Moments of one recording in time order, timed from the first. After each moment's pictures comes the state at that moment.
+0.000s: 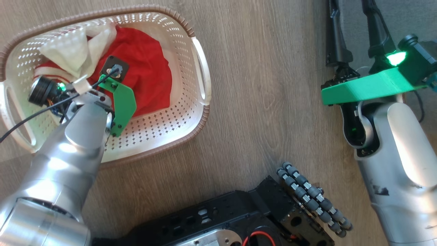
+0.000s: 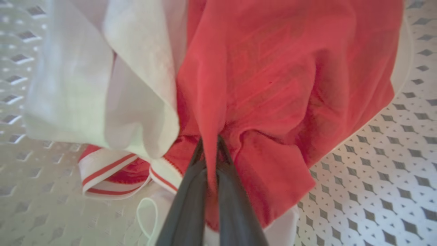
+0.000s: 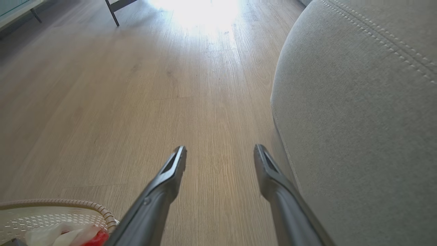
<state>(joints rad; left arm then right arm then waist) -0.99 0.12 -0.67 1.30 -0.05 0.06 0.13 -0.58 -0.13 0.22 0.08 0.41 0.12 -0.26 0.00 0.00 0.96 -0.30</state>
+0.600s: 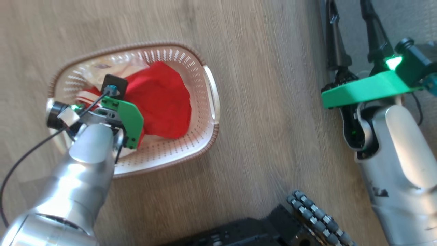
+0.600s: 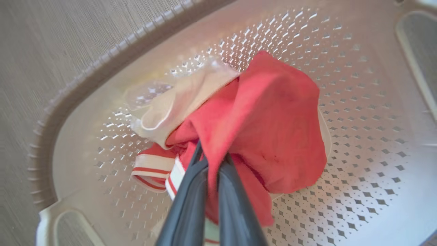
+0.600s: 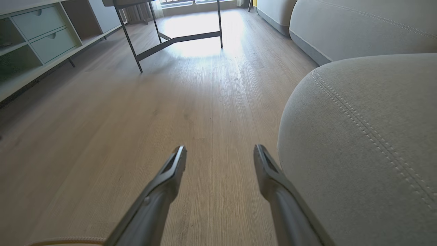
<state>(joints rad) -0.89 0.08 -0.57 1.30 -0.22 0.01 -0.14 -0.57 -0.14 0.22 0.12 0.41 0.12 -0.26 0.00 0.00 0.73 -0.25</state>
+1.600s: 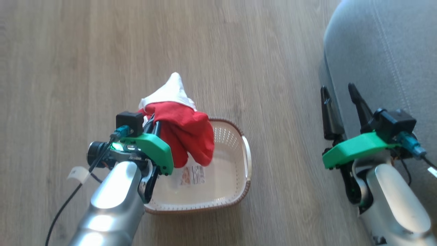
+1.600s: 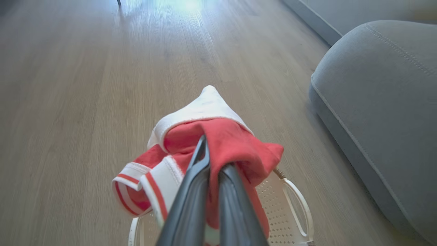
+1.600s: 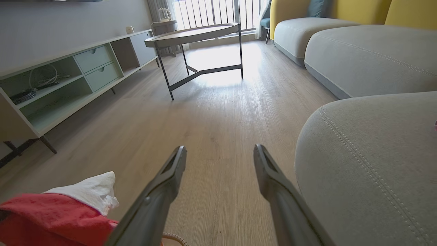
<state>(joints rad) -0.58 0.04 -0.46 0.90 -0.41 -0.01 -0.25 -0.32 -0.17 0.22 0.24 0.41 0.12 -0.26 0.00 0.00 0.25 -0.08</state>
